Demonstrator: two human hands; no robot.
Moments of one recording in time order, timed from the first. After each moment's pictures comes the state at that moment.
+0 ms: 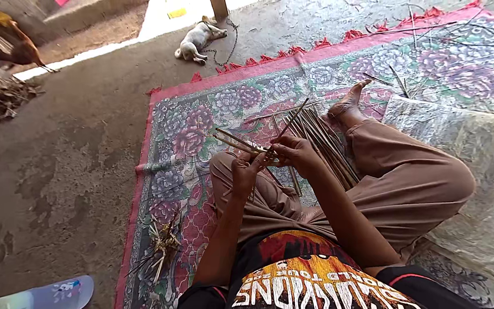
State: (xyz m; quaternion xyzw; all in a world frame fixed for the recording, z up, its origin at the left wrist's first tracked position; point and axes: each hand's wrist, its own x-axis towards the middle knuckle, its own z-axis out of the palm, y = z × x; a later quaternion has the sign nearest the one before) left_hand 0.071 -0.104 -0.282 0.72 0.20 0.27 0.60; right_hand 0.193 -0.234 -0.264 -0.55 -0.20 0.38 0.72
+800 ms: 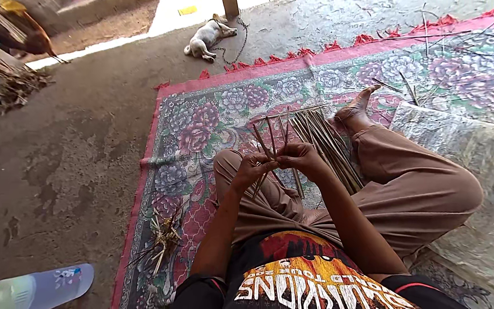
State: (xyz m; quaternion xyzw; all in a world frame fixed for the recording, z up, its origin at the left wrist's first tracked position) left_hand 0.079 -0.078 -0.289 0.79 0.04 0.15 0.60; right_hand 0.202 -0.241 -0.276 -0.56 -0.32 0.37 0.67
